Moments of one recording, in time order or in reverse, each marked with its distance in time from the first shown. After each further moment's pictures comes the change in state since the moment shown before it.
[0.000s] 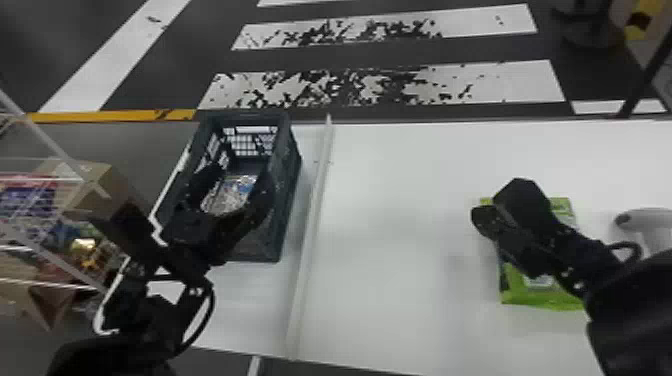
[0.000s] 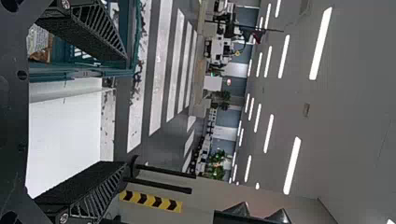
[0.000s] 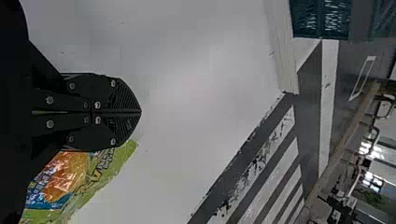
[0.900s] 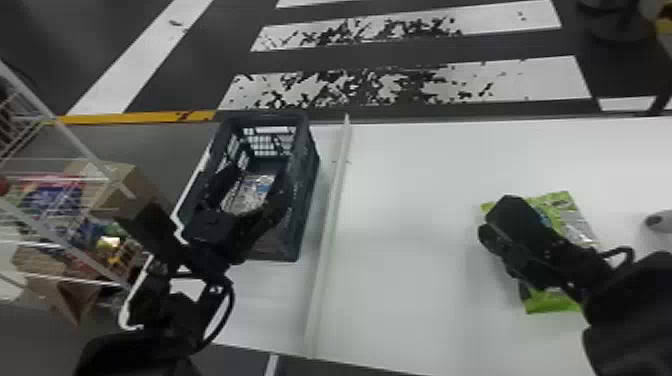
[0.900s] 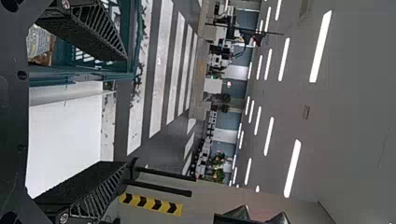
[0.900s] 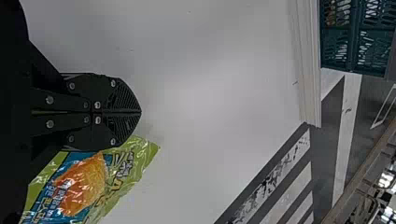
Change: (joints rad) left arm -0.001 -0.003 0.004 0.005 0.000 0.000 0.005; right arm -0.055 0.001 0.098 0.114 0.092 0.009 0.031
